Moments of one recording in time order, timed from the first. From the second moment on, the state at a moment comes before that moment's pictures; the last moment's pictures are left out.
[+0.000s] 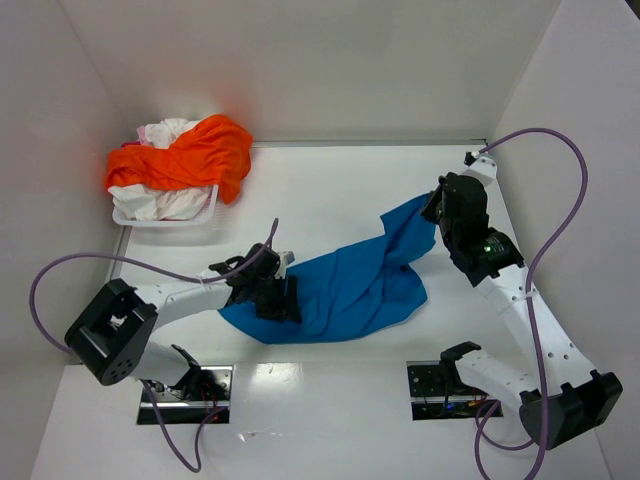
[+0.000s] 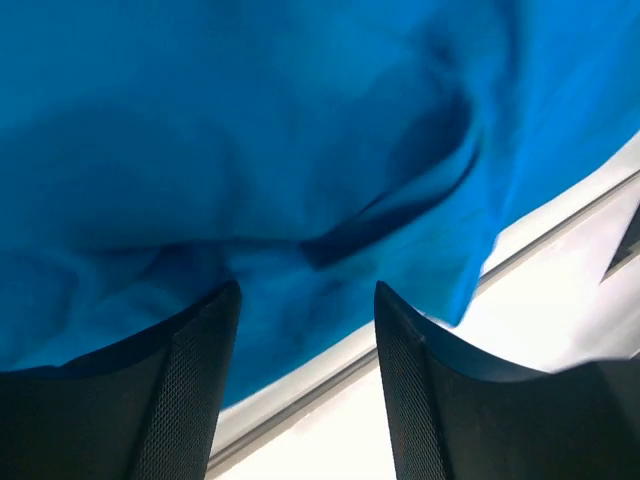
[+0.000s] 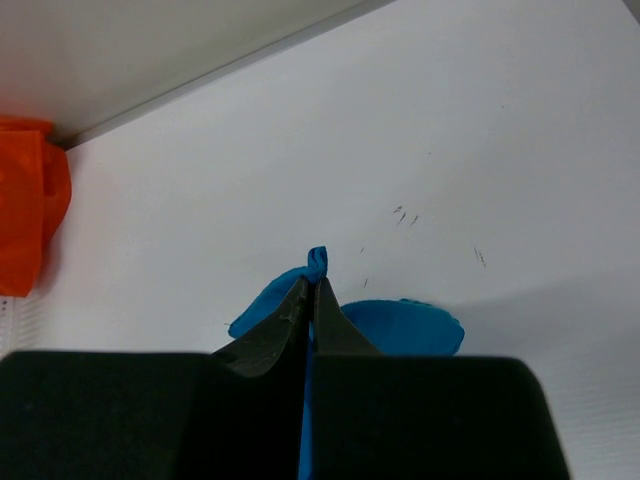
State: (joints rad) left arm -0.65 1.39 0.63 -0.33 0.35 -0.61; right arm 0.34 1.00 1.05 -0.44 0.43 0.51
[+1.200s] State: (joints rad) left arm -0.57 0.97 1.22 -0.58 0.03 -0.53; right arm 0.33 1.04 1.13 -0.44 0.43 0.51
